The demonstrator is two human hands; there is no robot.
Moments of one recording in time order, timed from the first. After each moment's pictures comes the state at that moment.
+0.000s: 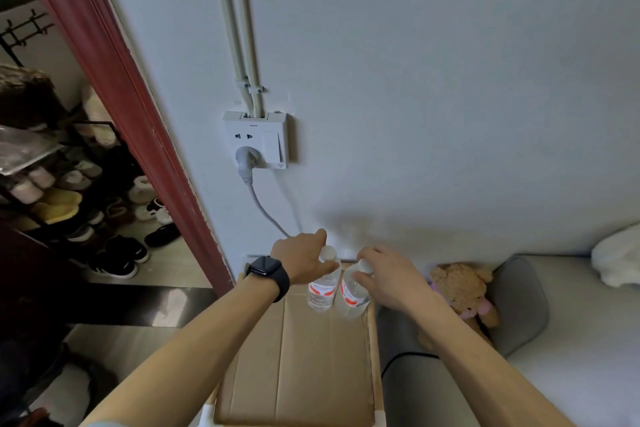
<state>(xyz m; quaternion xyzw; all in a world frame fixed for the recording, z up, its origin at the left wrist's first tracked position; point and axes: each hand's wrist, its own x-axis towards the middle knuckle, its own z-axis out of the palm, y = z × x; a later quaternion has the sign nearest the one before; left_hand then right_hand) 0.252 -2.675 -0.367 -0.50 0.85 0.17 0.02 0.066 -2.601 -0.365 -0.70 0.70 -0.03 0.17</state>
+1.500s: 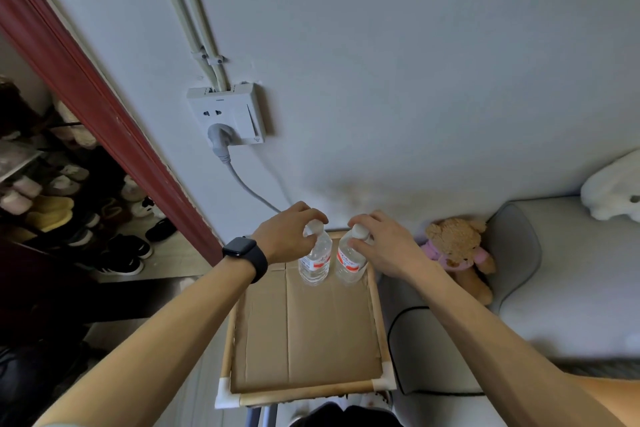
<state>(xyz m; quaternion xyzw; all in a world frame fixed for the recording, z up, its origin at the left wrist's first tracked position) 0.268 -2.671 -0.364 -0.44 0.86 0.26 -0.01 0.058 -2.586 -0.385 -0.65 0.71 -0.15 0.23</state>
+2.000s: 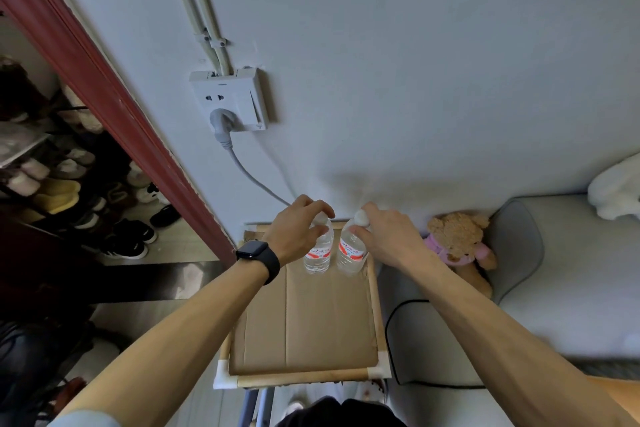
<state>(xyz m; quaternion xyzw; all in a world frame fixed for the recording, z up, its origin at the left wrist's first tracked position) 0.255 -2.648 -0.374 -0.47 0.84 0.26 -0.11 0.060 -2.589 -0.385 -0.67 0.73 -0.08 0.14</state>
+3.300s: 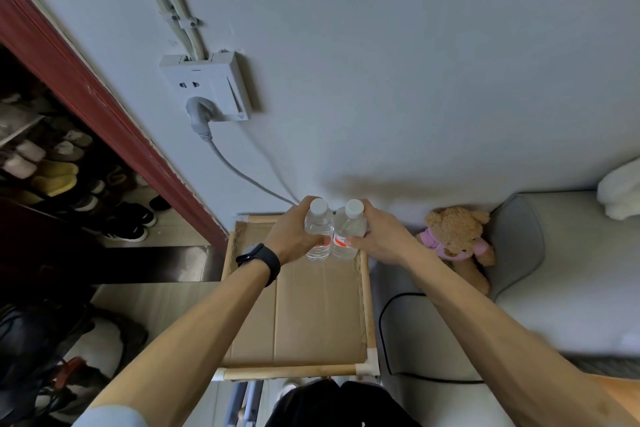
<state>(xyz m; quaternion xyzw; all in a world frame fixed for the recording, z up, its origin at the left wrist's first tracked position) 0.234 -2.649 -0.414 -0.51 0.74 0.42 -0.14 0.034 -2.598 -0.409 -0.62 0.68 -0.16 0.36</state>
